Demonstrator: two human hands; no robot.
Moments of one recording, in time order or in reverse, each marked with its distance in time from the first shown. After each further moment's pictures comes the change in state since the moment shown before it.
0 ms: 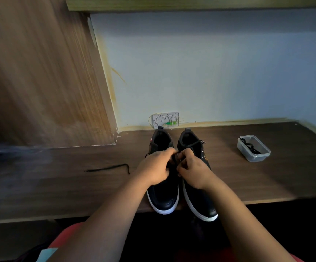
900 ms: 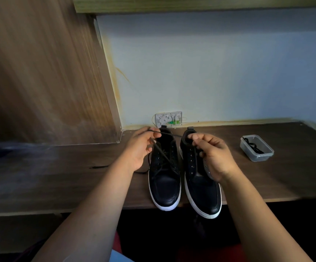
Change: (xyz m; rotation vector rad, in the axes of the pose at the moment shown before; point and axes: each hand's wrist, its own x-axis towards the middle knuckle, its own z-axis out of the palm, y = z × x) left_hand -0.007 0.002 -0.054 -1.338 0.391 -0.440; right_hand -0.023 -0.027 -0.036 1.092 0.264 -0.110
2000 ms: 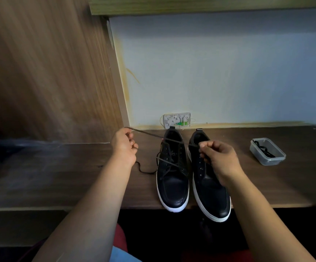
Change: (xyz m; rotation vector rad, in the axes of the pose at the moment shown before) left_hand 0.007 0.017 -0.041 -0.422 0.468 -0.109; right_hand 0.014 0.029 -0.009 -0.273 0.162 0.062
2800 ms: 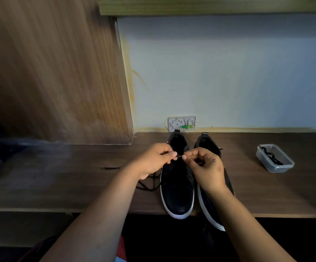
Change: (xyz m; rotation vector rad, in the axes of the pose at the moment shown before) left_hand -0.011 -0.036 -0.001 1.078 -0.734 0.283; right_hand -0.010 0.019 0.042 -0.228 -0.083 -0.350
